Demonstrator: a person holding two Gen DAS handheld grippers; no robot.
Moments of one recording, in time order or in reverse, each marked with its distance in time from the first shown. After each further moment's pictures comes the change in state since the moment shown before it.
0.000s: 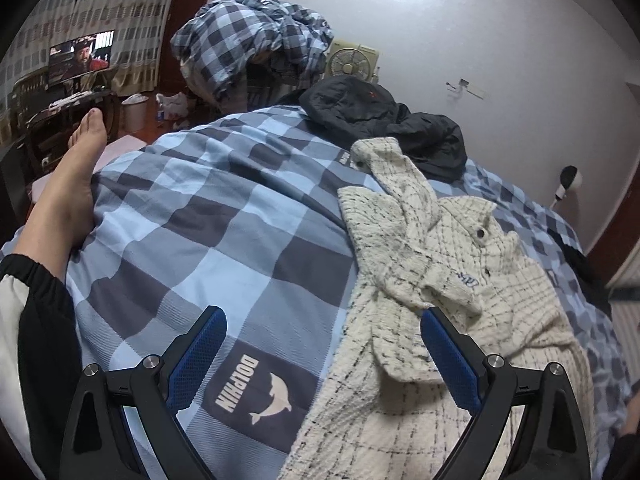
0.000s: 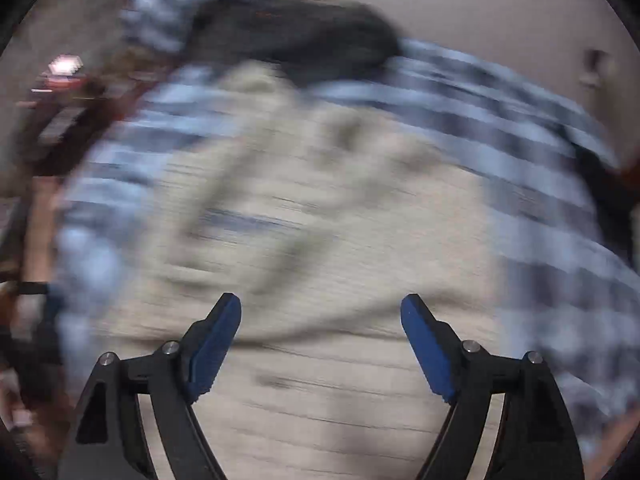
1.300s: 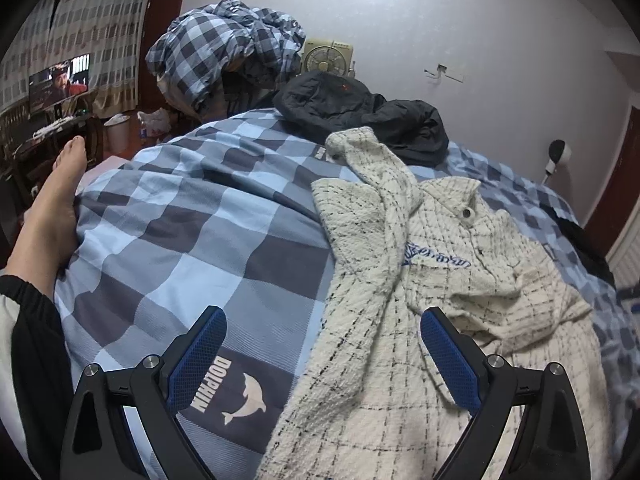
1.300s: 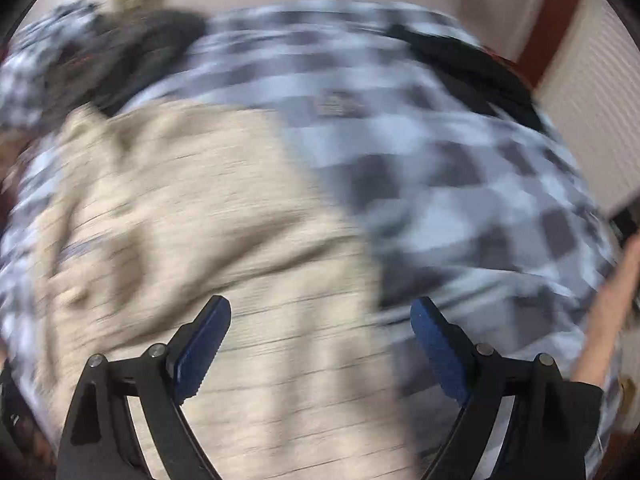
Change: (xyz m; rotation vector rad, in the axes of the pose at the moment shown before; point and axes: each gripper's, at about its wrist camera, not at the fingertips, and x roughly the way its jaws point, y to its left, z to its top) left arm 0.007 -0.026 -0.010 0.103 0.001 -0.008; right arm 0.022 -0.130 0.016 0.336 0.057 -0.110
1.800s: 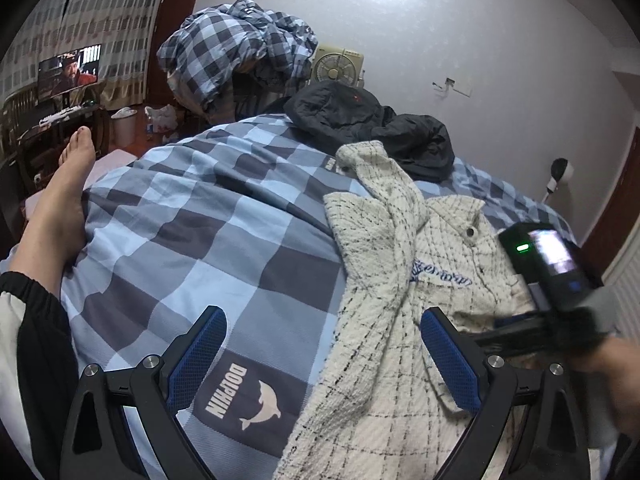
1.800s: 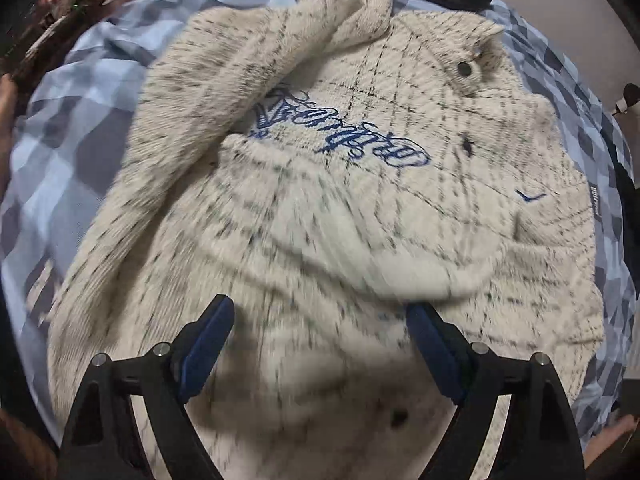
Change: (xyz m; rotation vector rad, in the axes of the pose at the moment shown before) left arm -0.008 0.021 0.011 -0.065 -0.018 -0.016; right arm 0.122 0.264 -0.037 -0.536 0.164 0.039
